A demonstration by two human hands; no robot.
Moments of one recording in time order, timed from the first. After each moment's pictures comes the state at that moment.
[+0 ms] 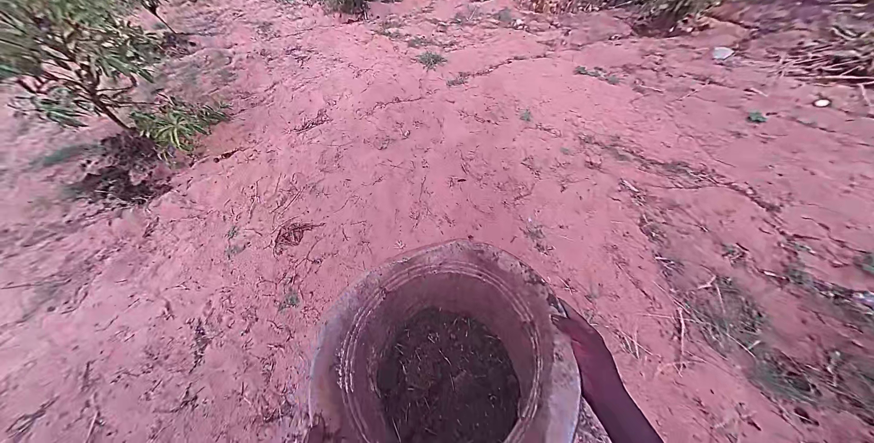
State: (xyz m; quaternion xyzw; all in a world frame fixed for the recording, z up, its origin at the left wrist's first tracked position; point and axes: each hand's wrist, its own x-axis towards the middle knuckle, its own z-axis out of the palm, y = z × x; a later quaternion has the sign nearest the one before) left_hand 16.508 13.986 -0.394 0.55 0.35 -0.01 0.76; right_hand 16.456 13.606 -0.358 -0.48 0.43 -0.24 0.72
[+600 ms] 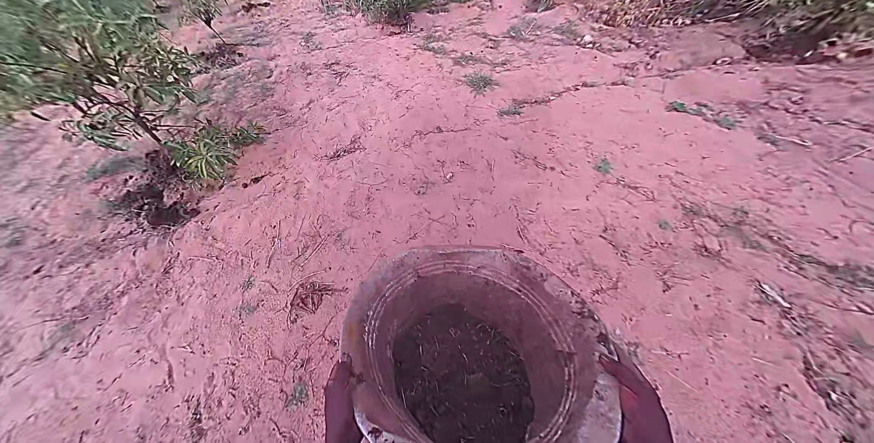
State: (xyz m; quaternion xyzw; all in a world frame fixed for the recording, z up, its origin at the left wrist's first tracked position) left_hand 16.995 13.856 -0.374 0.59 0.34 -0.06 0.73; right_hand 16.870 13.487 -0.359 -0.47 0.42 -0.26 0.73
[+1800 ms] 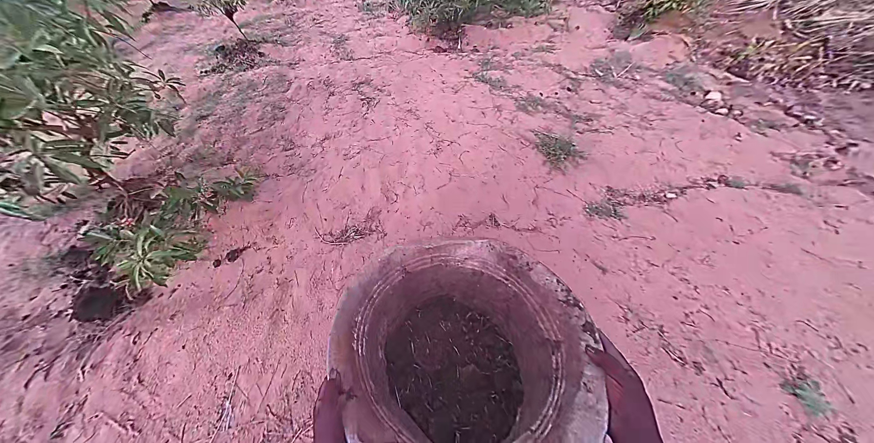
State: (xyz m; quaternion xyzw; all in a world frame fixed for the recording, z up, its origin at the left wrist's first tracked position) left_hand 17.920 13.692 -0.398 0.52 0.39 0.02 0.76; right_hand 17.889 13.299 -0.361 -0.54 0.36 -0.20 0.74
